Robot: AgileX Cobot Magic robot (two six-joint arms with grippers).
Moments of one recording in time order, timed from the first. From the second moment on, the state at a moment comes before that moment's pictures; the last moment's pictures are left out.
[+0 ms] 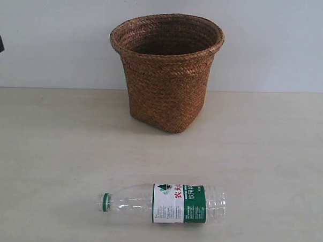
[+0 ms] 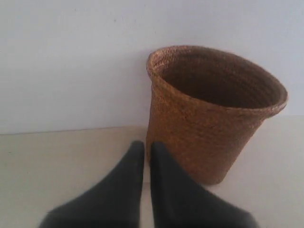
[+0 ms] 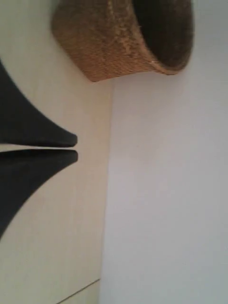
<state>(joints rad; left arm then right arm) -0.09 1.03 -0.65 1.23 -0.26 -1.33 0.03 0.85 -0.78 0.13 0.32 -0.18</state>
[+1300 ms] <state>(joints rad) -0.44 1.29 -0.85 -0.58 0.62 1.16 0.41 1.27 -0.95 0.49 0.75 -0.77</state>
